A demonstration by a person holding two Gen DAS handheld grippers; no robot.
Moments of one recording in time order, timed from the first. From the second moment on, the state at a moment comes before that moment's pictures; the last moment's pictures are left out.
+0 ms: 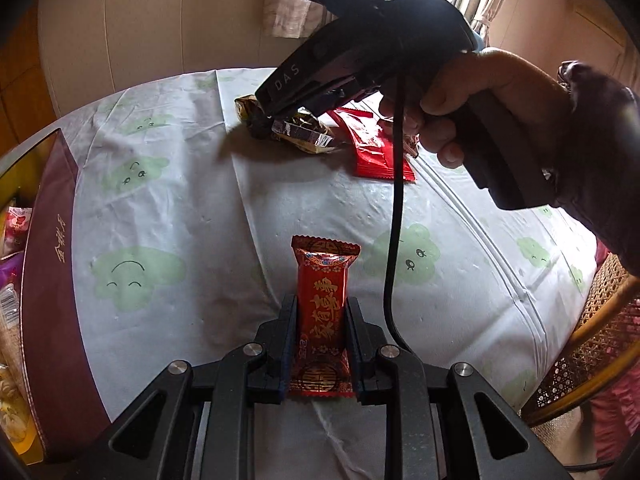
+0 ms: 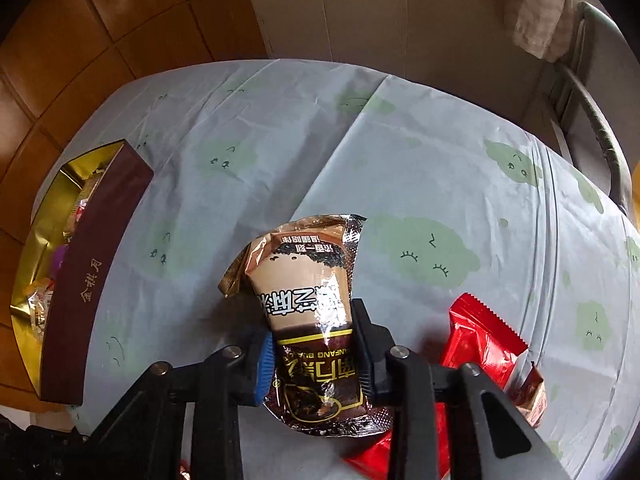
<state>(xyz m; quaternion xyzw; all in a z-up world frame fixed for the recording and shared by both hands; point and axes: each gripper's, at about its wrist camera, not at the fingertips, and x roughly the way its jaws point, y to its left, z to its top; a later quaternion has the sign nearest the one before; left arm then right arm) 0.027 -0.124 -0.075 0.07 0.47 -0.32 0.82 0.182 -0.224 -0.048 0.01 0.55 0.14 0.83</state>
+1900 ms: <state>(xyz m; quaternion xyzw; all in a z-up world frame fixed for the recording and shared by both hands) 0.013 -0.111 -0.027 0.07 0.44 -0.24 0.86 0.024 -0.245 -0.061 -0.01 0.53 0.09 0.84</state>
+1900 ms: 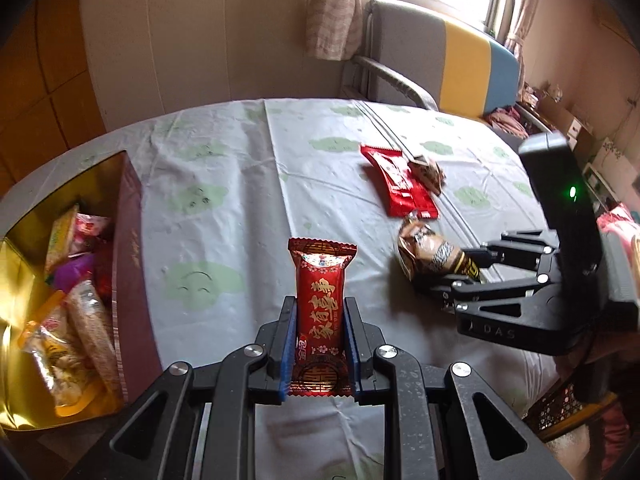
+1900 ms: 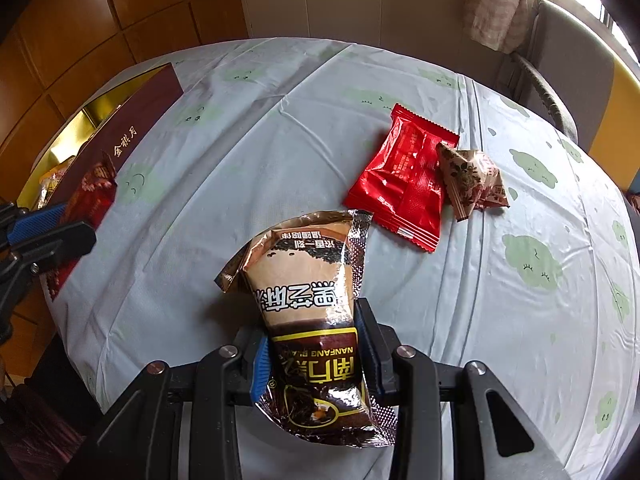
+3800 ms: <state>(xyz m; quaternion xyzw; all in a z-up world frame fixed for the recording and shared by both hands) 0.123 0.161 -0.042 -0.11 0.50 0.04 0.86 0.022 -0.243 -0.060 -0.01 0.53 0.09 0.84</state>
